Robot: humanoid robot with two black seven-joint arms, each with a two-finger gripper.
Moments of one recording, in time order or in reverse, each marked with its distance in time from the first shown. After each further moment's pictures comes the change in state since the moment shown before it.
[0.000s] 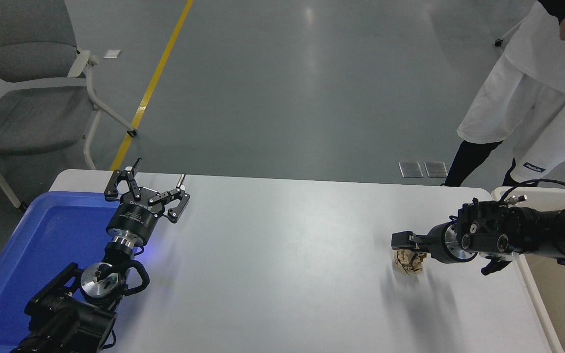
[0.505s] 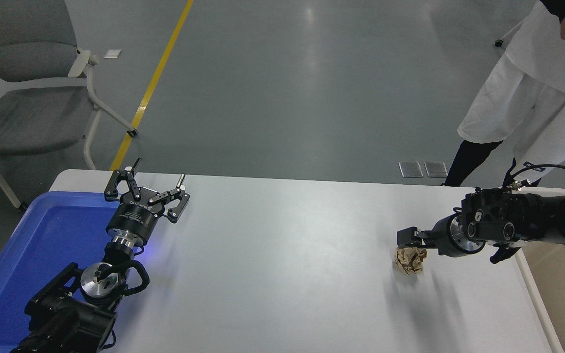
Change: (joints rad) left arm 0.000 0.000 0.000 0.000 0.000 0.000 0.000; right arm 0.087 -0.004 -0.038 0.038 -0.001 0.101 0.000
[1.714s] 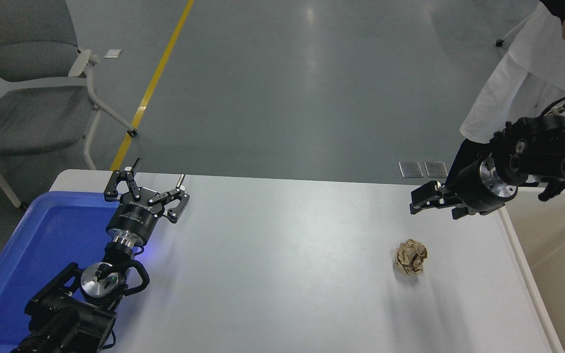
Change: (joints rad) left arm 0.000 0.000 0.000 0.000 0.000 0.000 0.000; right arm 0.282 -0.072 -0.087 0.123 -0.106 0.196 0.049
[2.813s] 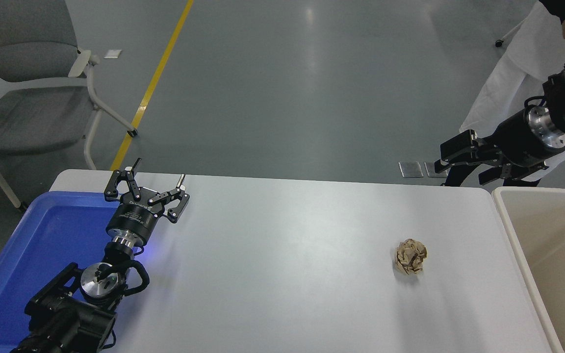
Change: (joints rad) left arm 0.000 0.000 0.000 0.000 0.000 0.000 0.000; right arm 0.273 -0.196 -0.009 0.037 -0.003 0.323 0.112
